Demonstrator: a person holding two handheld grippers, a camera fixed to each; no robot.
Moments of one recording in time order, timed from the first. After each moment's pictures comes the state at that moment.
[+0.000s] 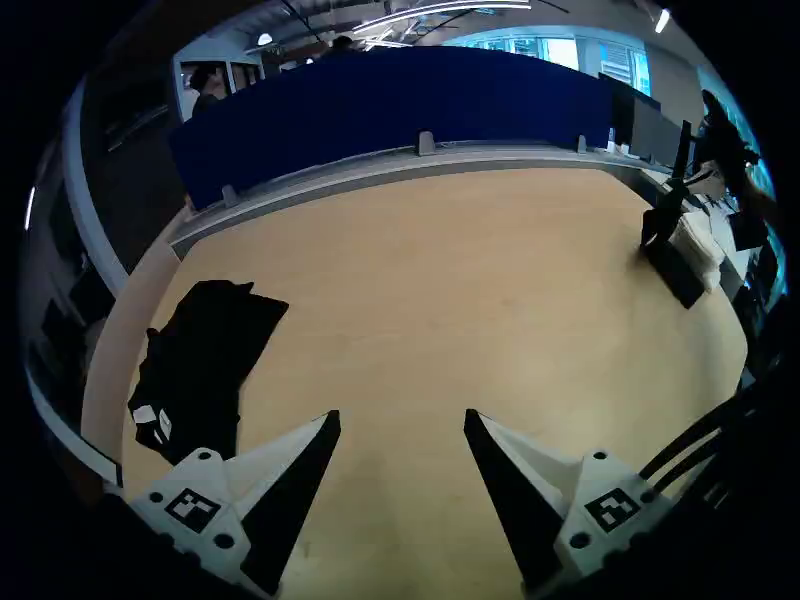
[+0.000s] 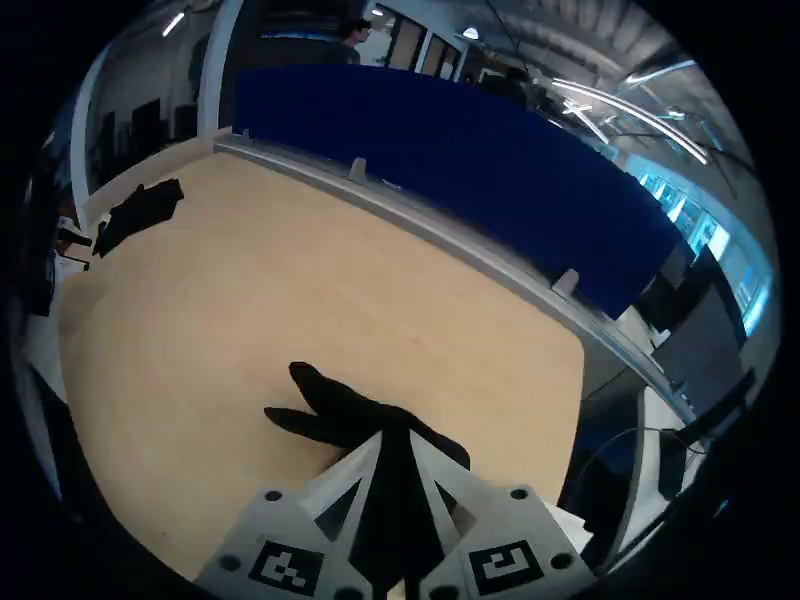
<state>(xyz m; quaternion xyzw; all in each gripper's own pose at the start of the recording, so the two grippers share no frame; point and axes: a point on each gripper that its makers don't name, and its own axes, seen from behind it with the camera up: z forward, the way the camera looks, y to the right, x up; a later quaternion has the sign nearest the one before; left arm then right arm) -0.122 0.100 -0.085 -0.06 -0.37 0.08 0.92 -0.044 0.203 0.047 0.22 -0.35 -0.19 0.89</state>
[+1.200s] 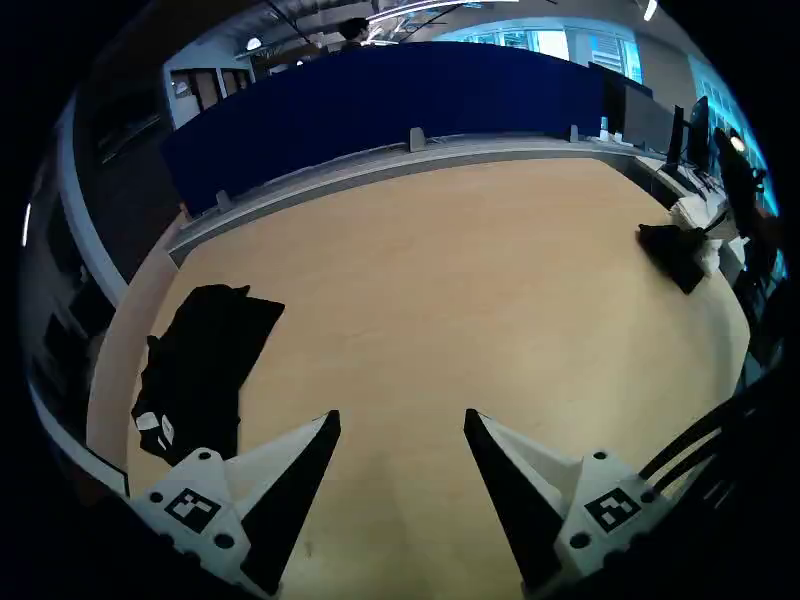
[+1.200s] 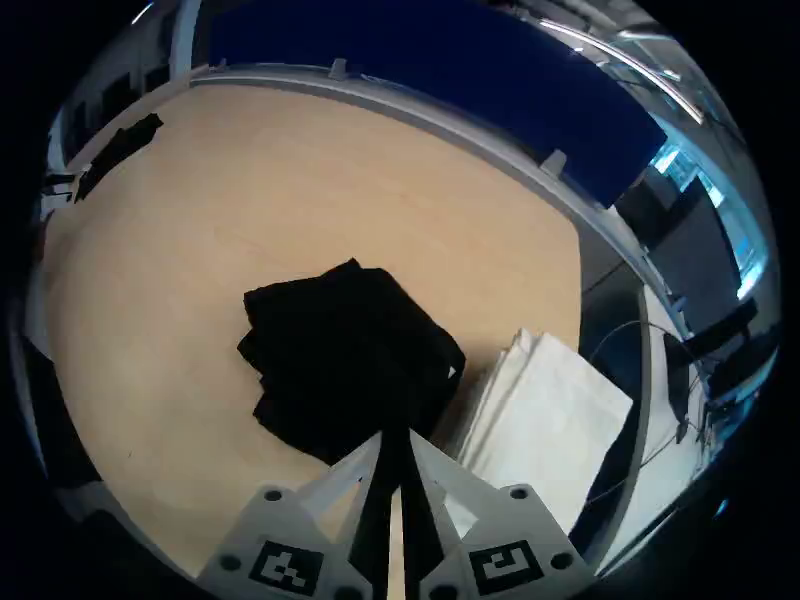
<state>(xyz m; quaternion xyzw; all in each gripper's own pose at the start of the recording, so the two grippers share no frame) -0.125 0.103 -0.086 -0.07 -0.37 0.10 0.92 -0.136 0.285 -0.051 0.15 -0.47 -0.20 0.84</state>
